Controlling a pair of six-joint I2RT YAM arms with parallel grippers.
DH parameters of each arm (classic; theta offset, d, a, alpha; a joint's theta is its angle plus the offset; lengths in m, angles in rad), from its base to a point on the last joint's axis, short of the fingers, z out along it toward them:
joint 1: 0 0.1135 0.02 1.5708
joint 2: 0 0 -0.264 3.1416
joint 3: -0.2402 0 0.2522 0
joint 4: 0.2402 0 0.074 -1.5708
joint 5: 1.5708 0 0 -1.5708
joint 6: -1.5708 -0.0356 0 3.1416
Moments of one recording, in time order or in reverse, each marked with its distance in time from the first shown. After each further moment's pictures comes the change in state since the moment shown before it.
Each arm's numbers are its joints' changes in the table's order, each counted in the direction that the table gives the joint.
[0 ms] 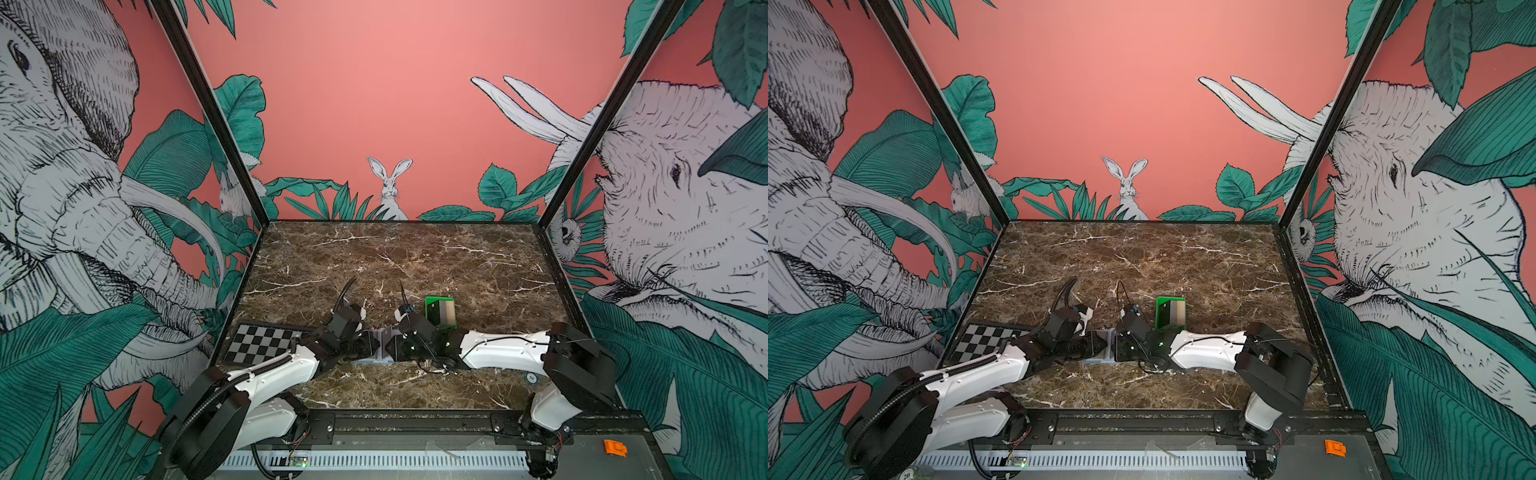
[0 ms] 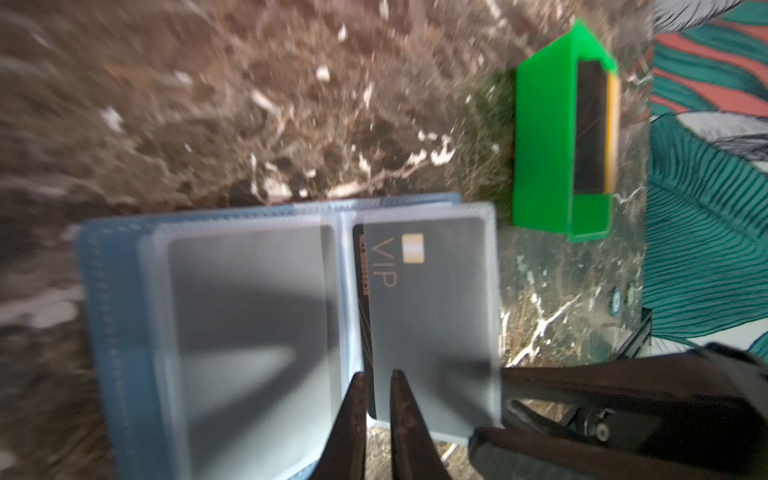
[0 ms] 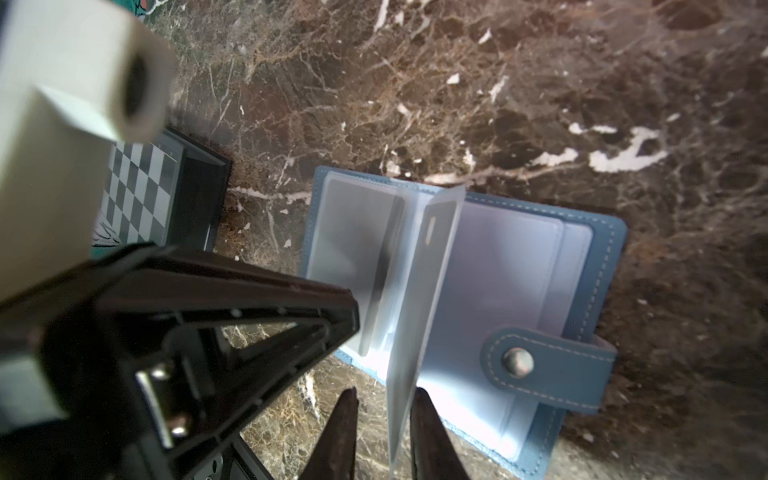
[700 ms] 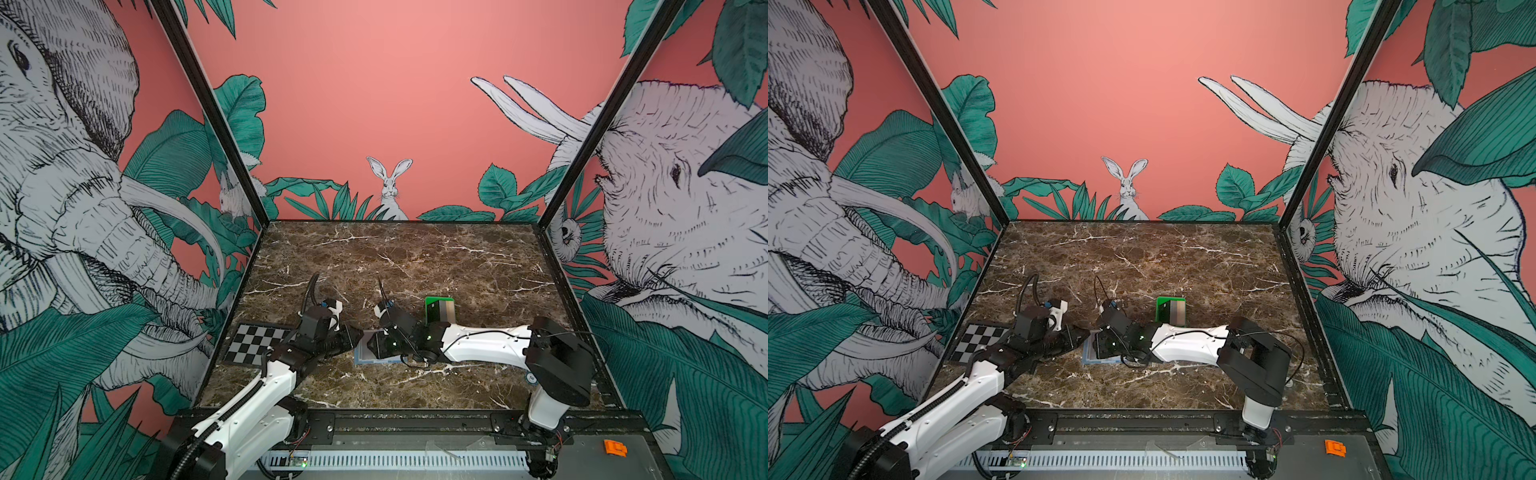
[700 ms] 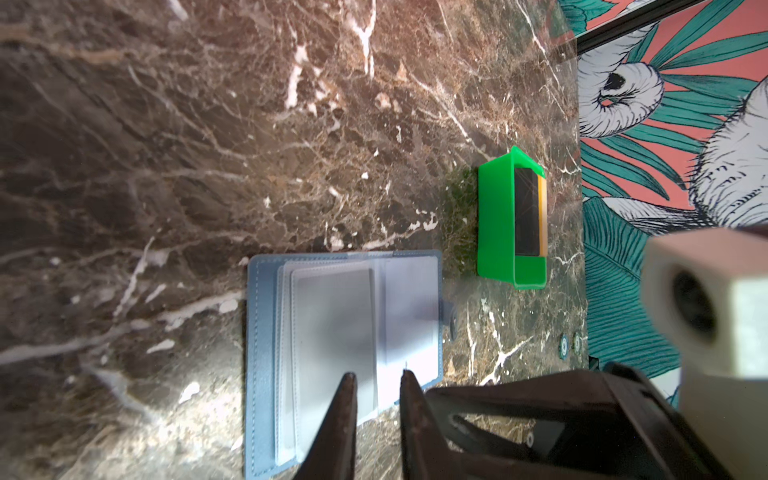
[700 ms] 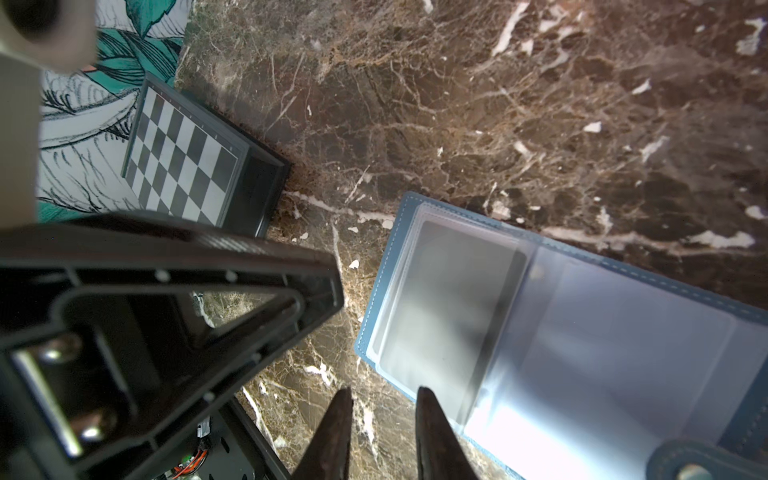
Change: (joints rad) left arm 0.204 0.267 0.066 0.111 0.093 -0.032; right arm 0.038 -0.123 -0.191 0.055 -0.020 0.076
